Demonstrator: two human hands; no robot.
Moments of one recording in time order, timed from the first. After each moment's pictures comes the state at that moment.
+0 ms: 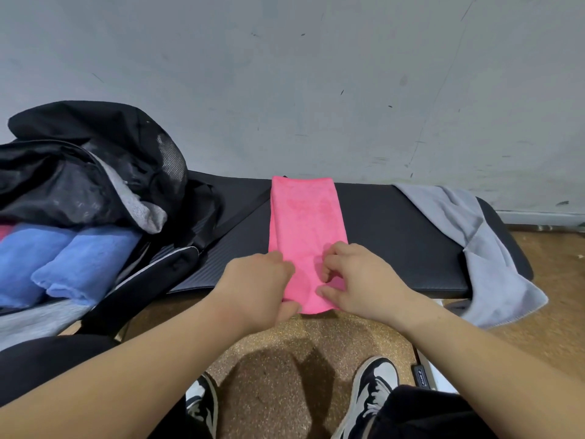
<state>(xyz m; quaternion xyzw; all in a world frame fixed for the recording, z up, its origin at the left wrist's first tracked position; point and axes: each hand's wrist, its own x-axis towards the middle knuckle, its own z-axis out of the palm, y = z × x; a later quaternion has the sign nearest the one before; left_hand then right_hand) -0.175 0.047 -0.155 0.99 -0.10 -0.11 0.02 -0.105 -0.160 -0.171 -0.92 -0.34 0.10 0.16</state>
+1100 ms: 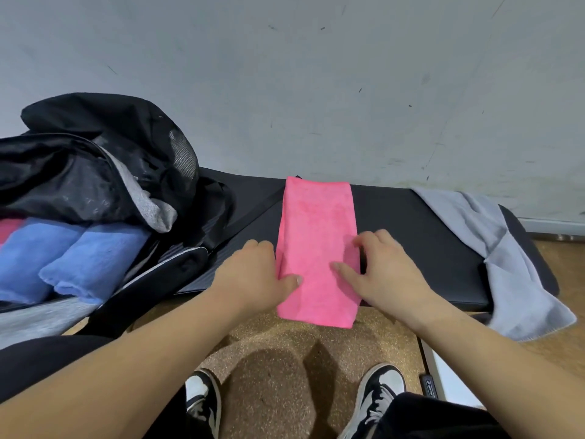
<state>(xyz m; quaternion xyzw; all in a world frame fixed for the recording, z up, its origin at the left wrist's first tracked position) -0.156 0.066 -0.169 0.96 0.13 -0.15 0.20 -0.088 -0.158 -0.171 -0.97 -0.17 0.08 0.17</state>
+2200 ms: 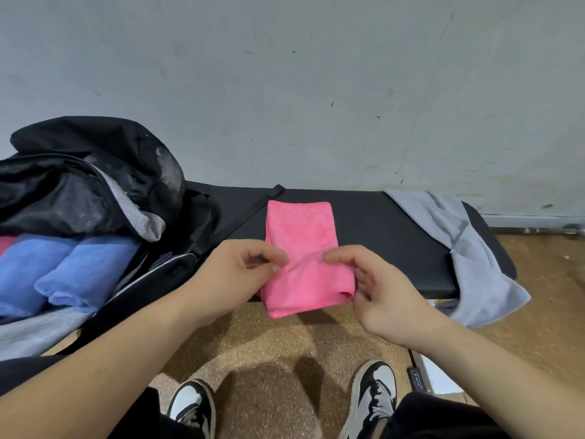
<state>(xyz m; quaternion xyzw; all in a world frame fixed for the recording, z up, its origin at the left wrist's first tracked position) -0.185 0.070 -0.135 0.80 0.10 -0.05 0.59 -0.147 -0.187 -0.136 -0.82 -0.26 0.14 0.50</state>
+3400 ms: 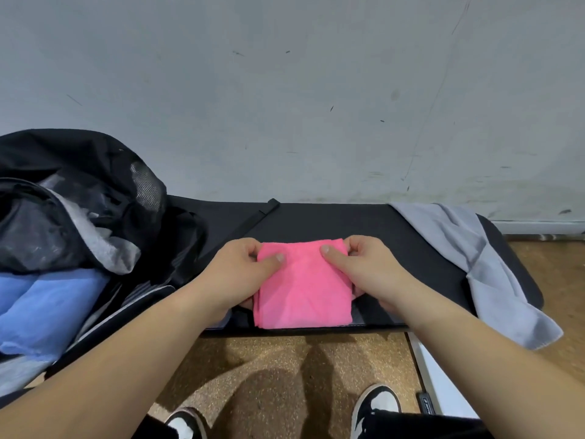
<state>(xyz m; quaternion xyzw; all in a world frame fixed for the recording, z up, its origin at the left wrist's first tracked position) -0.111 0.065 -0.147 0.80 0.21 -0.10 0.56 -0.038 -0.155 -0.158 -0.84 -0.01 0.20 0.51</state>
